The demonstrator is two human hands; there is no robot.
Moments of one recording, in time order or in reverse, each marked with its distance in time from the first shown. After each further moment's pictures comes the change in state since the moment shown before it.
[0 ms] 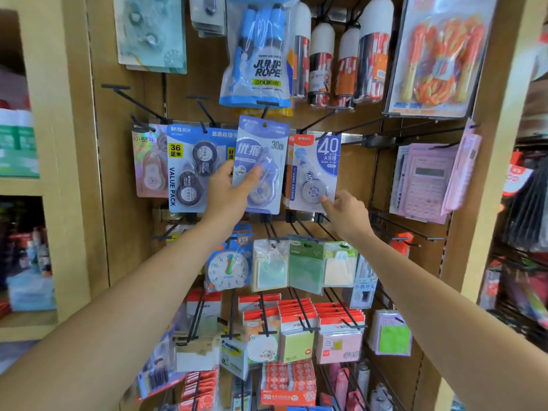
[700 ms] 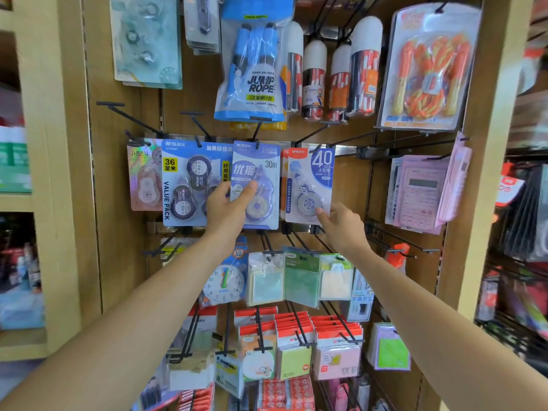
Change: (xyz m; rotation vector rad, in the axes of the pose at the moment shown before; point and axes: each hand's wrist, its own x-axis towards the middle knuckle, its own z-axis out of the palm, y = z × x) left_hand 0.001 -0.001 0.017 -0.096 0.118 -0.180; right_hand -0.003 0.001 -0.002 0.024 0.009 -0.037
